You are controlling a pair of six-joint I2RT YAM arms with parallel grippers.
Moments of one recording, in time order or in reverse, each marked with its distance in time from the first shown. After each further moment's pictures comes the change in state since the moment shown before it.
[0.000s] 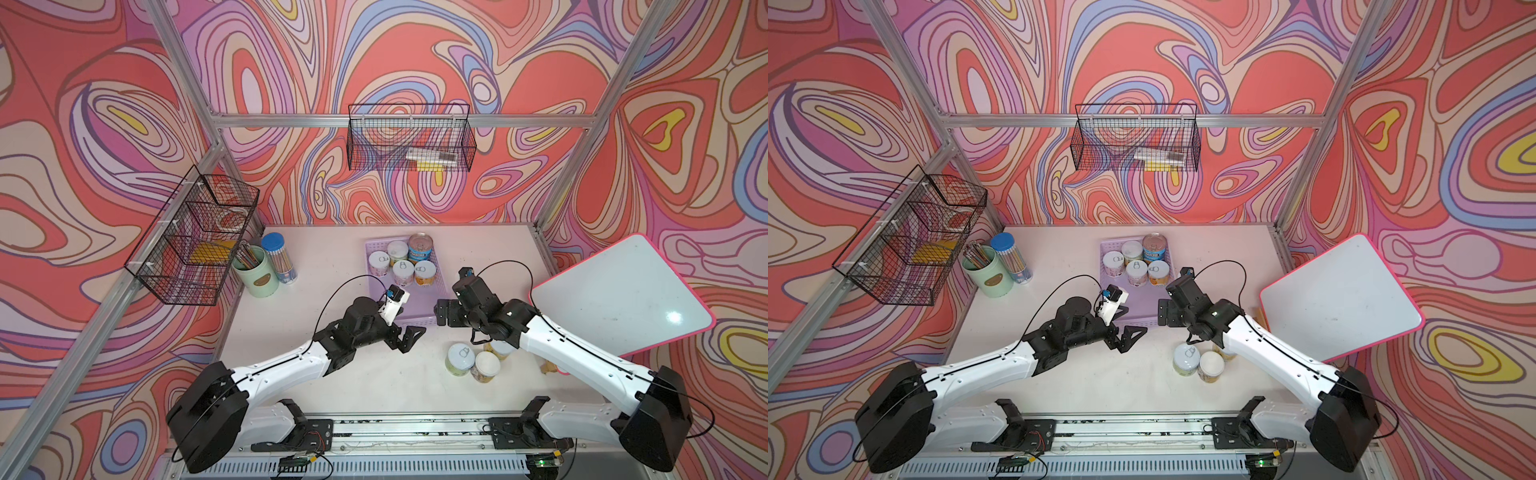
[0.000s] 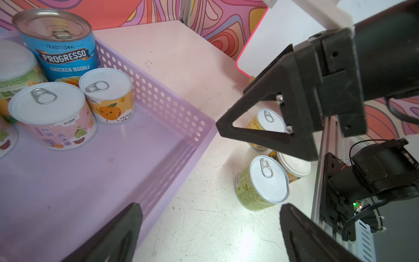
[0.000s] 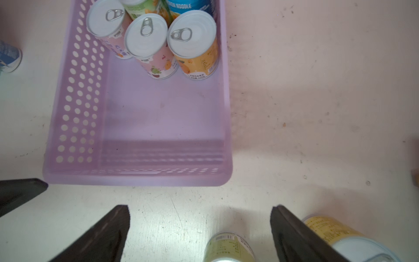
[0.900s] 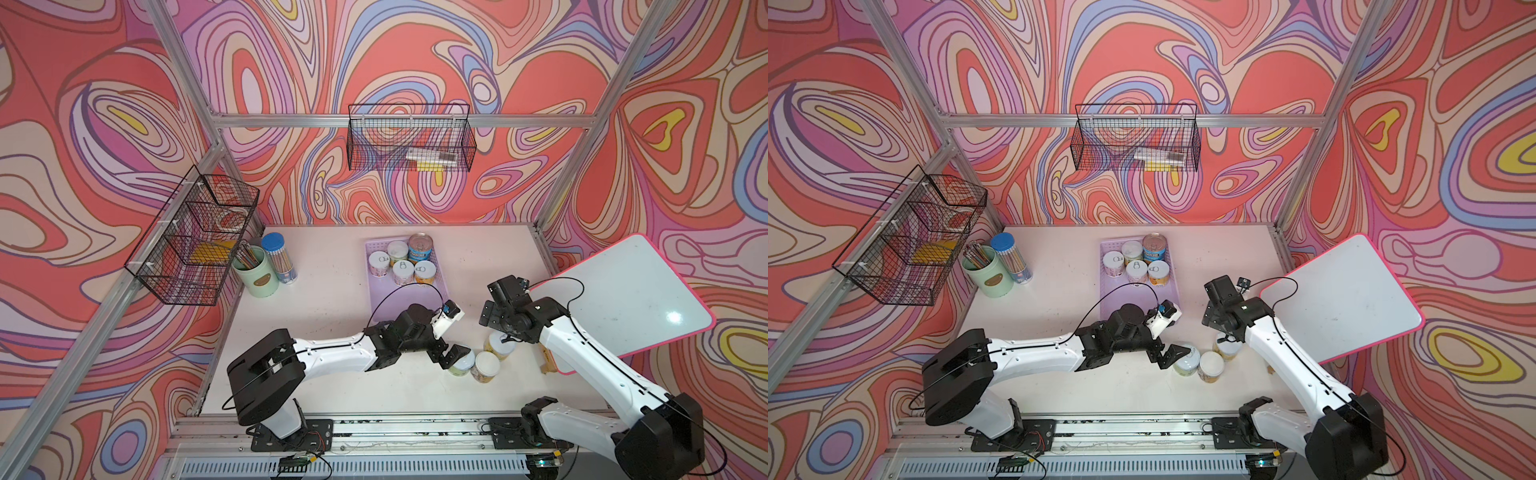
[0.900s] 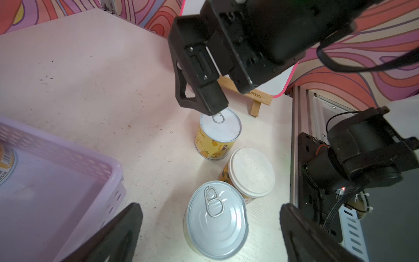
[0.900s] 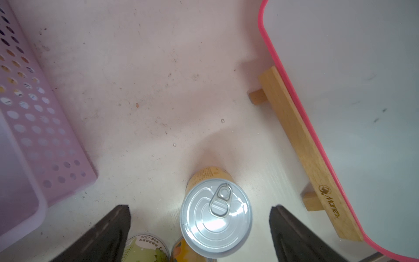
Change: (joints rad) left arm -0.251 0.337 0.267 0.043 -0.038 0.079; right arm -0.339 -0.081 -0.069 -0.287 0.092 0.145
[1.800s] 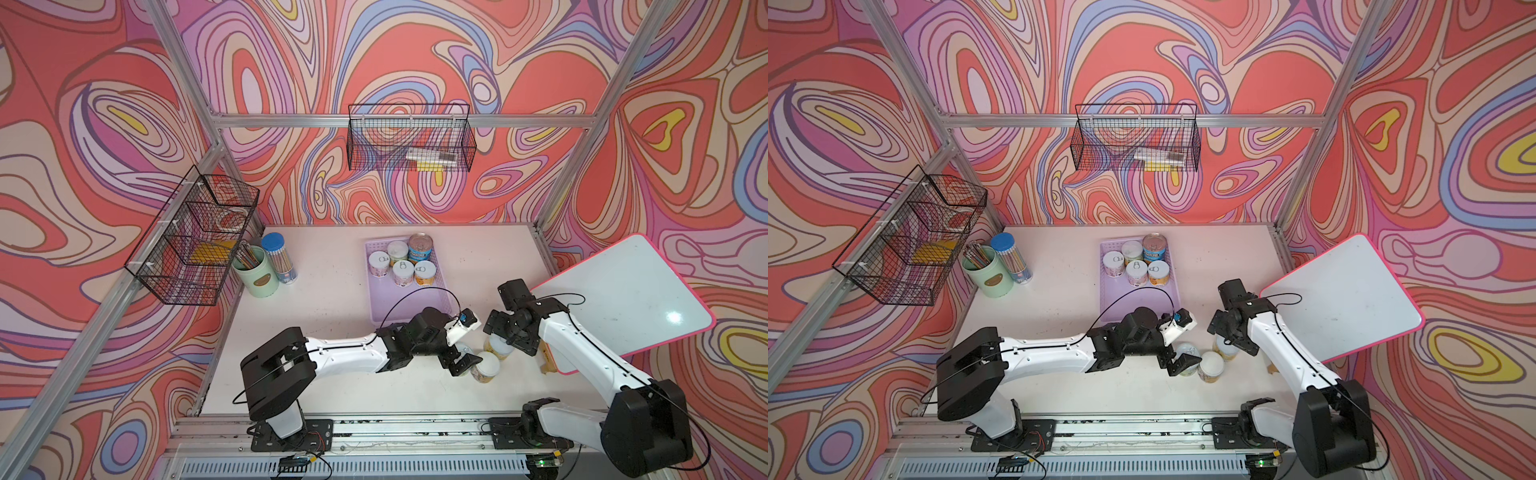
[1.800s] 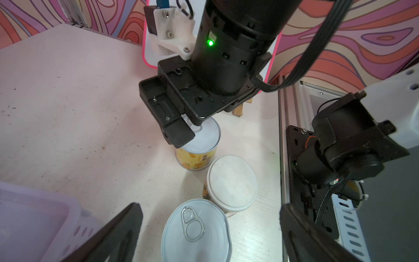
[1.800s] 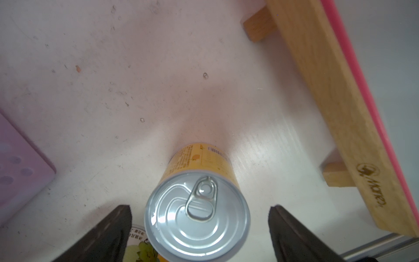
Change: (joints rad) left arm -0.061 0.062 0.085 -0.033 0.014 0.095; right arm -0.156 0.071 -0.075 0.009 -0.211 -0.008
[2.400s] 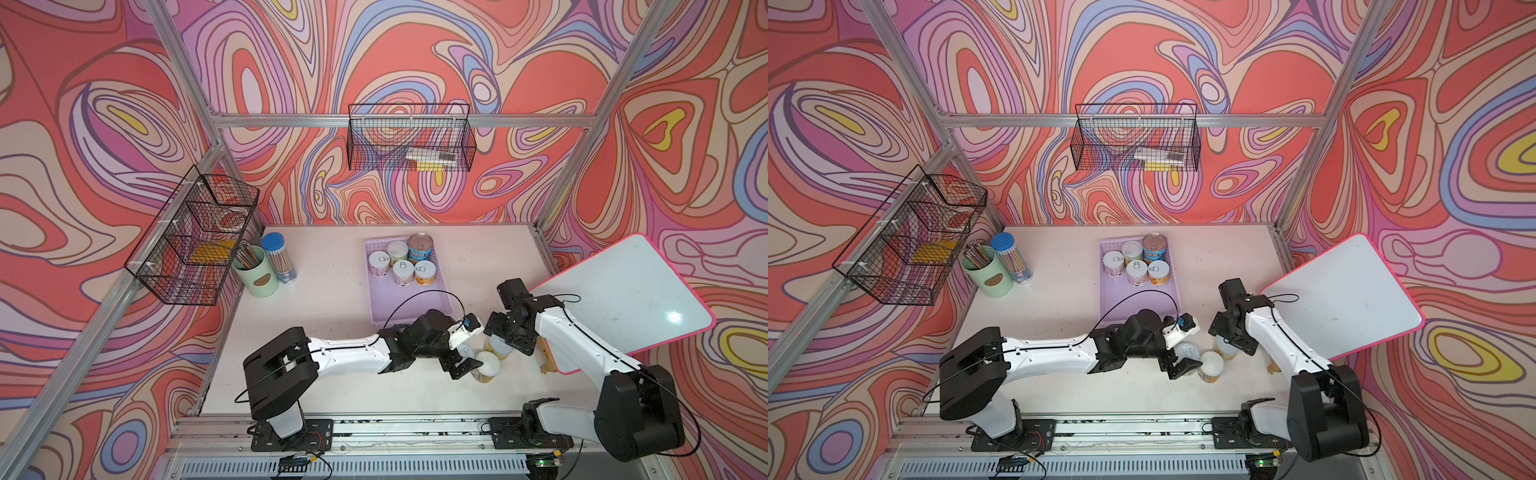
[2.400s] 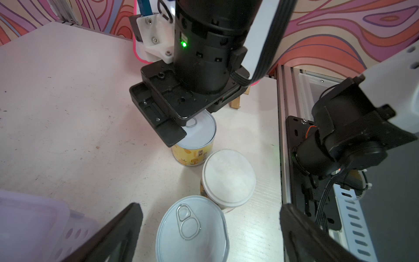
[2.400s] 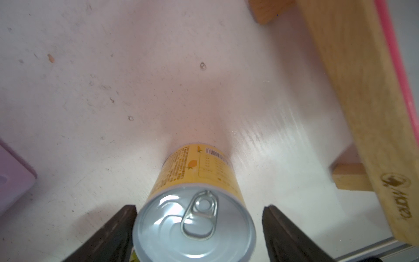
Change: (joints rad) left arm -0.014 0.011 0.011 -0.030 -0.006 0.035; right arm -0.024 0.073 -0.001 0.012 -0.039 -0.020
